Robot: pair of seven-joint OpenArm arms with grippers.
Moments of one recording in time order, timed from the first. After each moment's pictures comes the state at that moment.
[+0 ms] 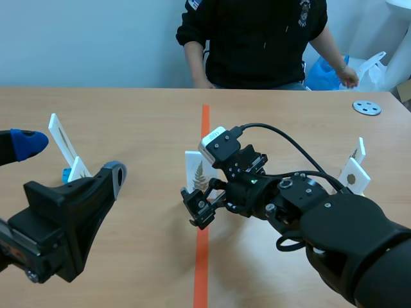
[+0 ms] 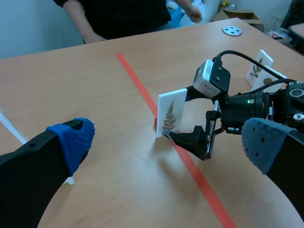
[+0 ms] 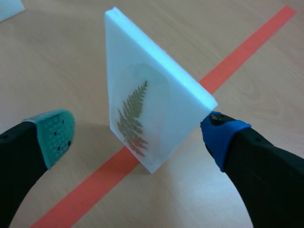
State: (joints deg) left arm 51.6 -23.1 -5.2 132.1 -18.5 -15.0 0.8; right arm 11.5 7.2 -27.2 54.8 -5.7 18.9 10.3
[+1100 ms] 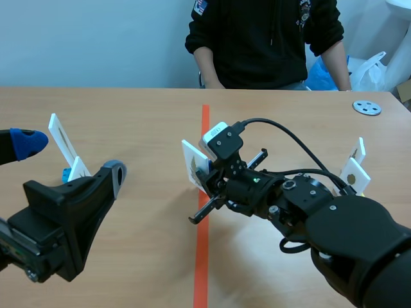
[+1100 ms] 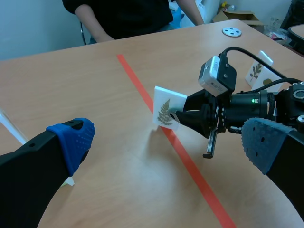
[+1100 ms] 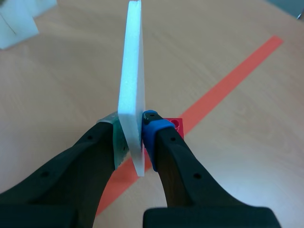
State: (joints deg) left arm 51.6 -23.1 -5.2 132.1 -18.5 -15.0 0.6; right arm 9.7 8.6 -27.4 59.1 -6.2 19.0 14.2
